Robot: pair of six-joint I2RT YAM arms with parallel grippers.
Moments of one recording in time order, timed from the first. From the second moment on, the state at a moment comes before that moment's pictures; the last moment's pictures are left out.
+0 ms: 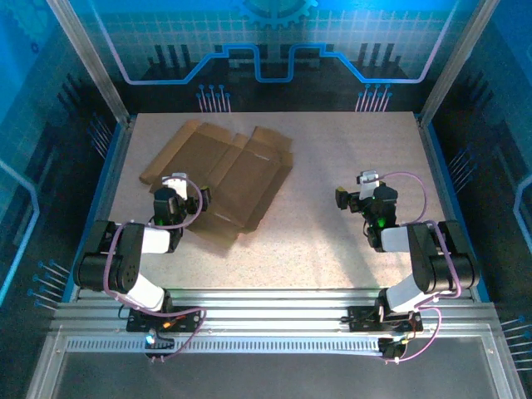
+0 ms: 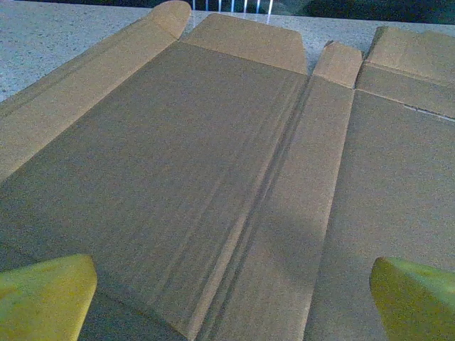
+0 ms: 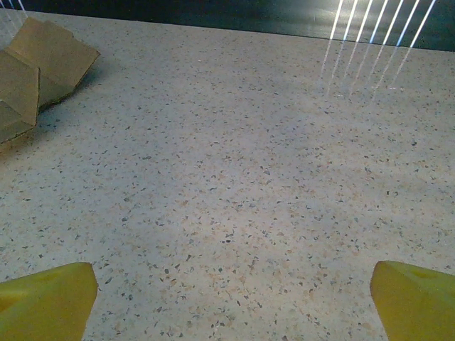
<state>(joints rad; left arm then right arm) -0.02 1.54 0.37 0.78 0.02 -0.09 0.05 1.53 0.38 0.78 -0.08 -0.07</state>
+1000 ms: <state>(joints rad) -0.02 1.54 0.37 0.78 0.02 -0.09 0.05 1.53 0.38 0.79 -0.05 -0.06</state>
